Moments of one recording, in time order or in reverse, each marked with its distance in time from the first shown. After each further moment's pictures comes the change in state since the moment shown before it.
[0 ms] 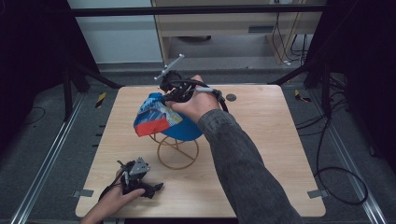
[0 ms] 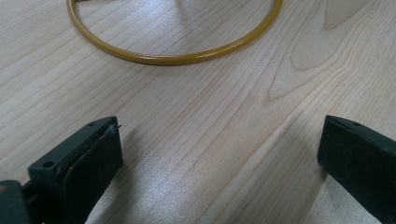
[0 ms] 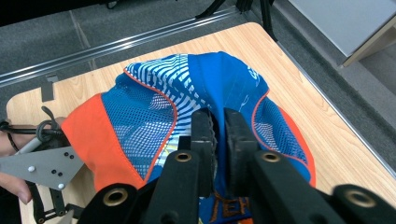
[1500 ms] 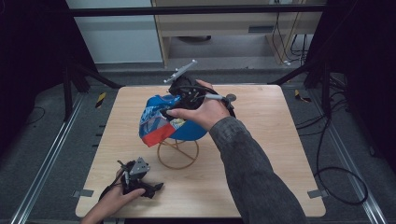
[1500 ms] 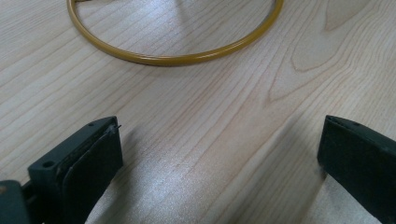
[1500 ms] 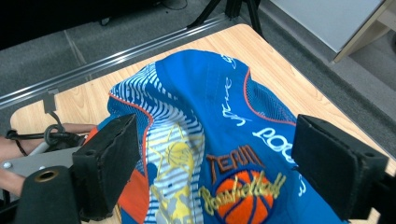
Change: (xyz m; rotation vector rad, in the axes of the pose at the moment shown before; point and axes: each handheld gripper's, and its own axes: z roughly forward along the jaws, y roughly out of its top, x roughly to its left) left arm 0.000 0.000 0.001 0.000 0.000 -0.004; right arm 0.006 -0.022 -0.017 -0.052 -0.031 0.079
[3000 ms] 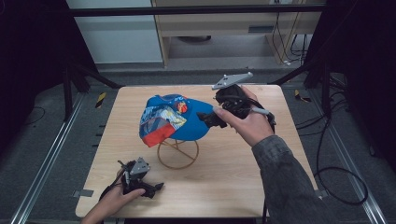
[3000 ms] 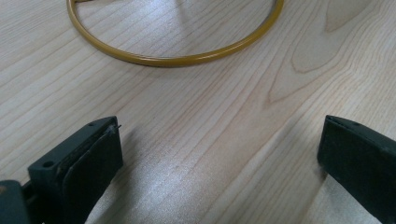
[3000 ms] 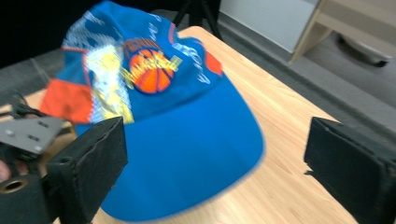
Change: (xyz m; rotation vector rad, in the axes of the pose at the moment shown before) left arm -0.001 0.001 0.000 0.000 0.003 -0.001; right arm -0.031 -0.074 -0.067 -0.100 -0.127 0.096
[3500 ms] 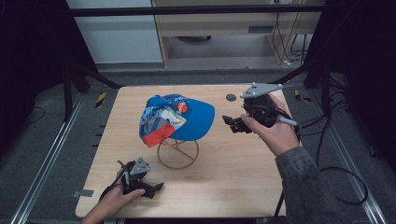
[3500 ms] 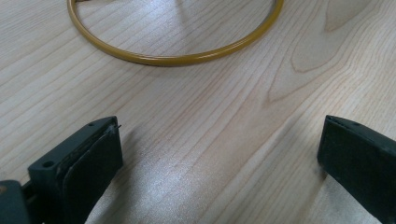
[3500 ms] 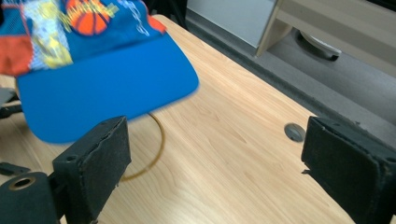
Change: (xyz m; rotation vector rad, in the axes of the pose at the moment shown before) left arm -0.001 0.000 0.000 -0.003 0.004 -0.001; right arm -0.028 -0.046 -0.036 -0.003 -0.126 0.003
